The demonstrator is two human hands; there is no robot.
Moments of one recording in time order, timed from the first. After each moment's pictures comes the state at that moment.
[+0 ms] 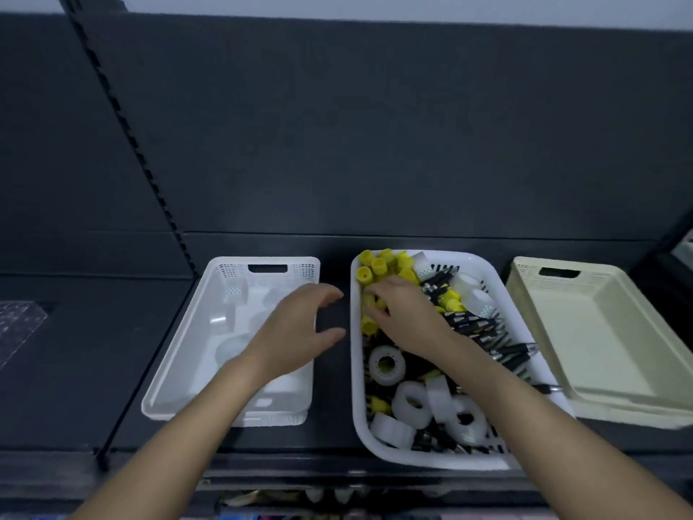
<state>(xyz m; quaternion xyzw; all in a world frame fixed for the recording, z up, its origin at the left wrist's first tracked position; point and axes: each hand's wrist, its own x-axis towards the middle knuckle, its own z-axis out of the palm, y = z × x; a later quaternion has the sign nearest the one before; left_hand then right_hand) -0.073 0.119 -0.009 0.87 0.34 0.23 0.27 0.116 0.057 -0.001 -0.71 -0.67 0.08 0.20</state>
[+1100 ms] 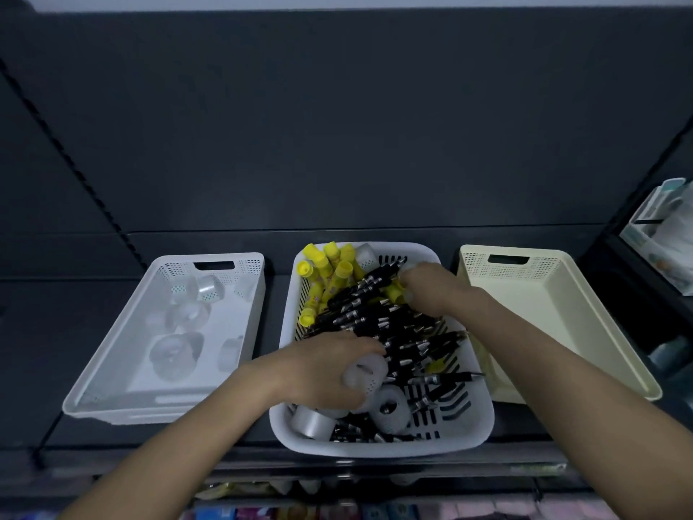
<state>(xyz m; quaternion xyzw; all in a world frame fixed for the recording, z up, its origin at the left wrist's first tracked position) 0.022 0.043 0.000 0.93 0.20 -0.09 0.29 0.257 0.035 0.002 -0.75 -0.65 0.09 -0.09</state>
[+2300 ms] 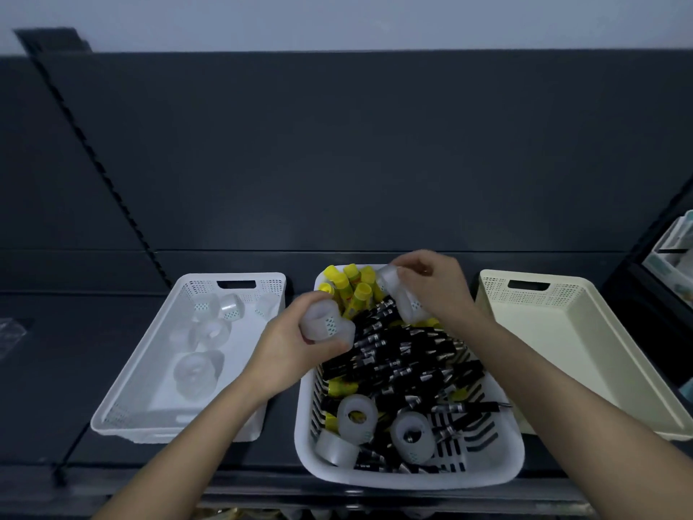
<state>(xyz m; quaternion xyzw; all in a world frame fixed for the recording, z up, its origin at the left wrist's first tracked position) -0.018 0.077 0.002 0.77 0.38 0.30 0.41 0.217 0.040 0.027 -0.68 -0.47 0.22 0.52</state>
